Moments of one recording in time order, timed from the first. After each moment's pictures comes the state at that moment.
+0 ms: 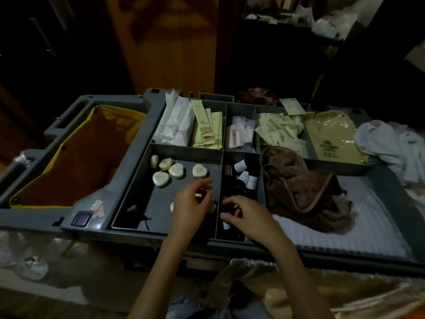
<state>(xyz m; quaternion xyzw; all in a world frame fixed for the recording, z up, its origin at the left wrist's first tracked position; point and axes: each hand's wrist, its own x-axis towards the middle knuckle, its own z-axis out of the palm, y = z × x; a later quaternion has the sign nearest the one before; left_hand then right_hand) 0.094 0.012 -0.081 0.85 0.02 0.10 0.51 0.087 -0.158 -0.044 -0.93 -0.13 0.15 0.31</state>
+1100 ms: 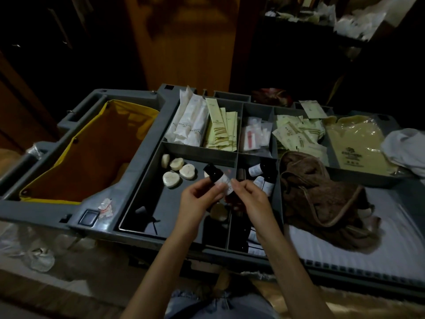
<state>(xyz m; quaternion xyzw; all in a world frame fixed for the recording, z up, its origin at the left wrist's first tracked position) 0.099 0.016 -0.051 0.58 0.11 0.01 0.81 0.113 -0.116 -0.042 -0.68 0.03 0.11 0.72</state>
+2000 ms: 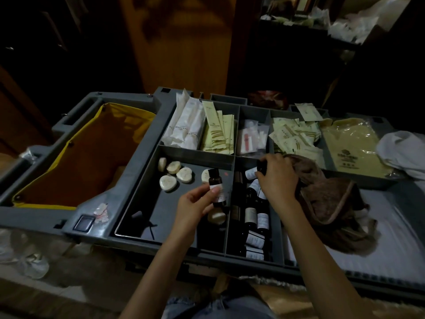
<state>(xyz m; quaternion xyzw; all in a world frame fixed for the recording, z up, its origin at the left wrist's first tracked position) 0.100 0.017 -0.050 0.58 0.18 -0.05 0.80 0.194 -0.161 -0.043 -0.99 0.02 -0.07 0.11</state>
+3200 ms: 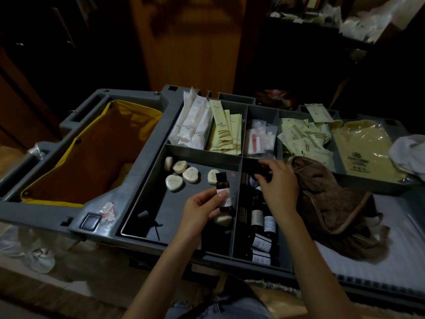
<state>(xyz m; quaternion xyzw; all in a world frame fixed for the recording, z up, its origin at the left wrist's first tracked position) 0.097 0.018 -0.047 0.55 0.18 -0.07 0.81 0.186 -0.152 -0.065 -0.95 -0.02 -0.15 0.26</state>
